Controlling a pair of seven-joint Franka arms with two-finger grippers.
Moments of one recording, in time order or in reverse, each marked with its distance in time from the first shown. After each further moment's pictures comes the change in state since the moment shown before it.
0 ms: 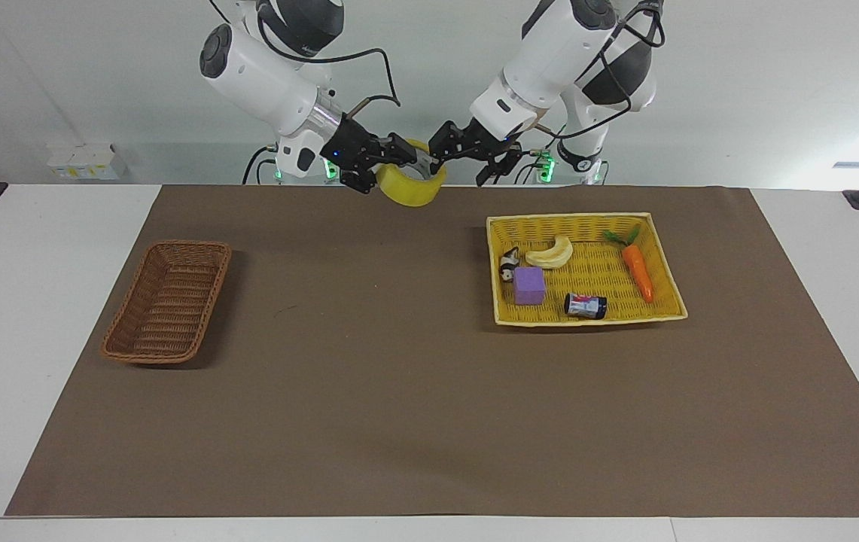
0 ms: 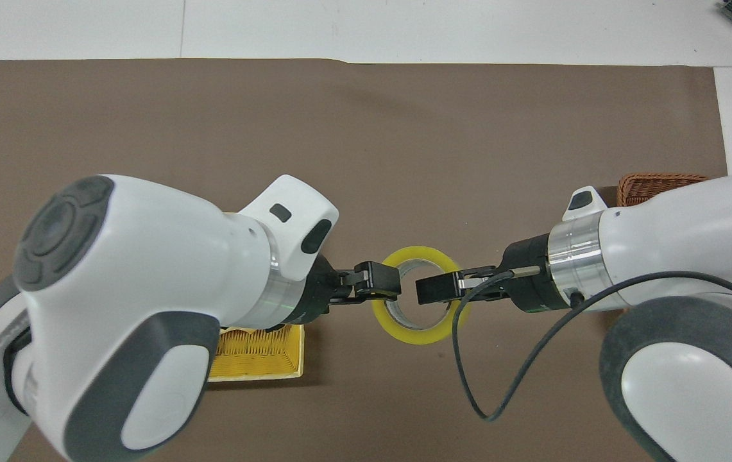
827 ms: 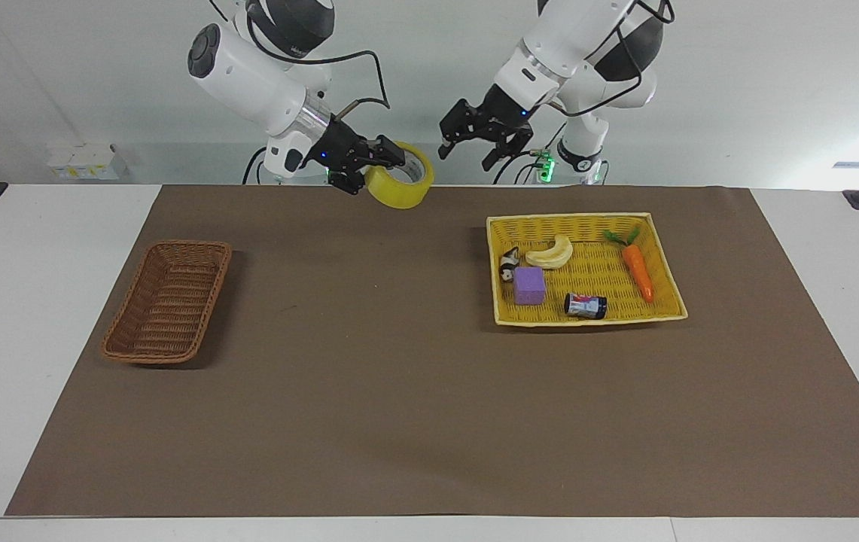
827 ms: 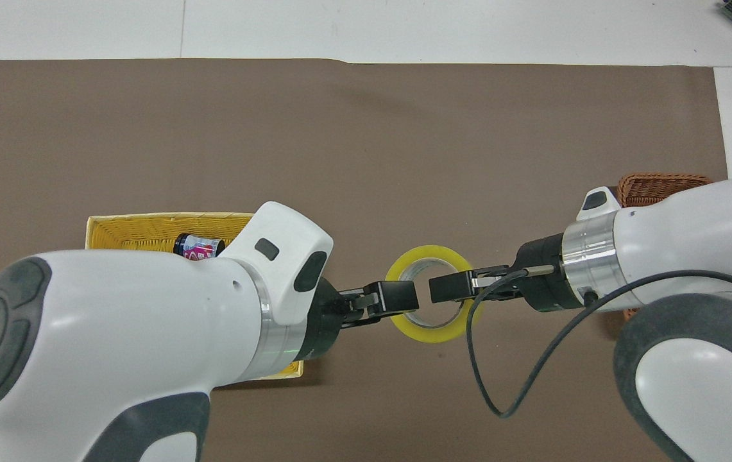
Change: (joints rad) left arm 0.193 -0.089 -0.133 -0.065 0.090 0.044 -0.022; right arm -0.040 -0.011 -0.009 -0.009 -0.020 -0.052 -0.019
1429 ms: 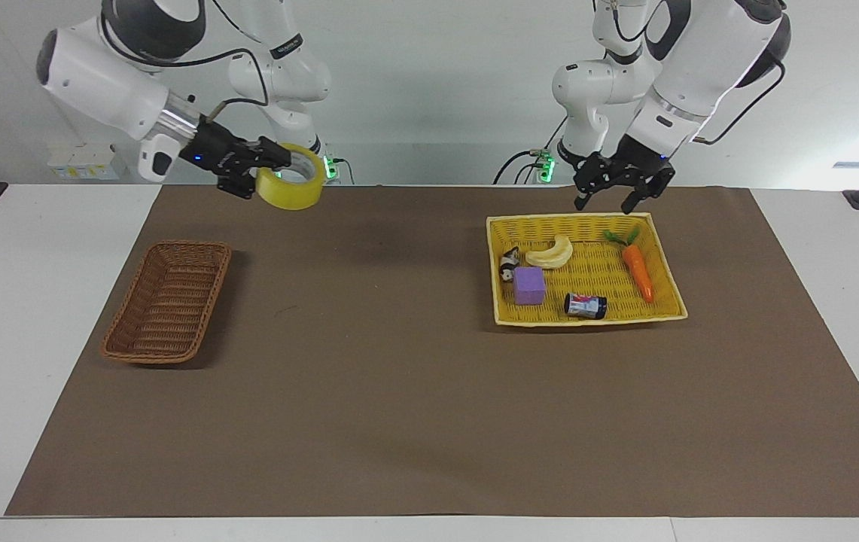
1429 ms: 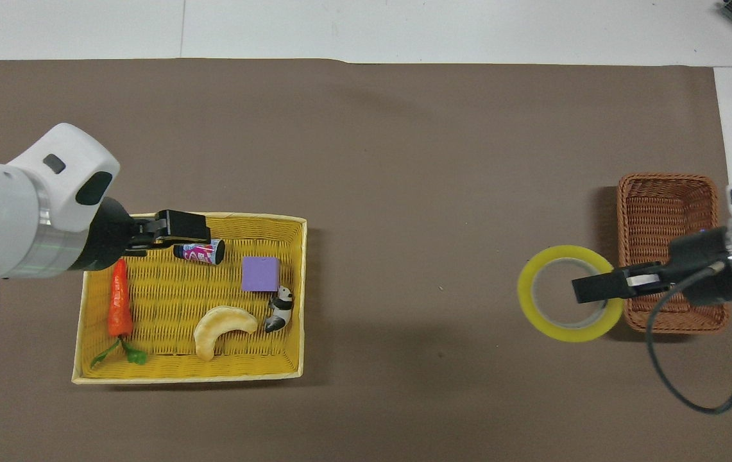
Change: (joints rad) left arm 0.331 0.000 0.012 0.007 0.301 -0.161 0.426; right arm -0.496 -0.018 -0.028 0.011 -0.160 -0.224 -0.439
